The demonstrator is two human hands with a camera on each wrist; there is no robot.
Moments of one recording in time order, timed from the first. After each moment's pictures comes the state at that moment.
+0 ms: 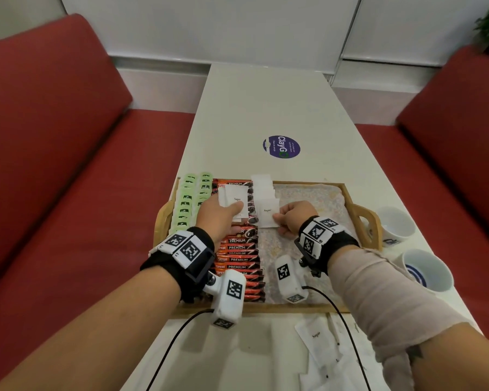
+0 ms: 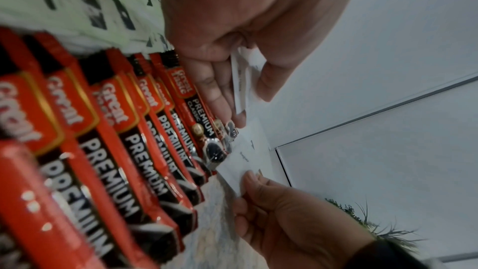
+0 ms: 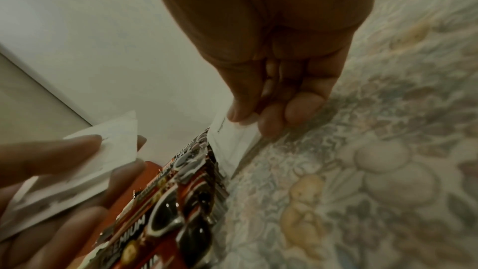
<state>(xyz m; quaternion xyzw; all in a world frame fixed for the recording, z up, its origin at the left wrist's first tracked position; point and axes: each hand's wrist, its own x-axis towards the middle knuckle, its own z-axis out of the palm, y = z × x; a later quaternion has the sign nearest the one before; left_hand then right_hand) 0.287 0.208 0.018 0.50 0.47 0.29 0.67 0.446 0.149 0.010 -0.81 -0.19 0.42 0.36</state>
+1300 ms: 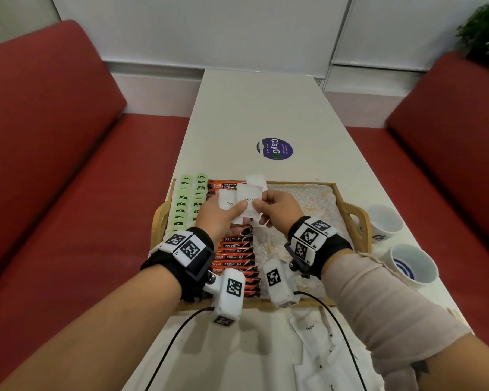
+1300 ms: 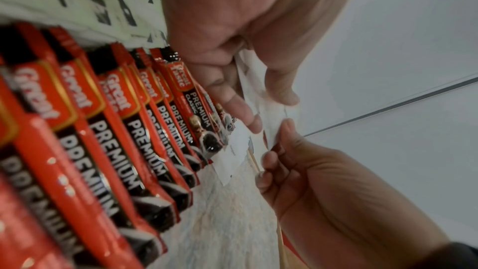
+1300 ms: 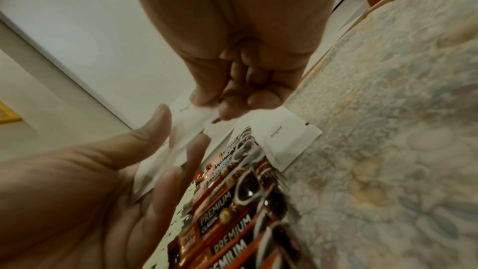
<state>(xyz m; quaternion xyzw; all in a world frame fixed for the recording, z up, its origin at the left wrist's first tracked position) 0.286 0.193 0.024 0.51 0.43 0.29 0.69 0.423 0.145 0.021 -0.73 -0.40 0.35 0.43</state>
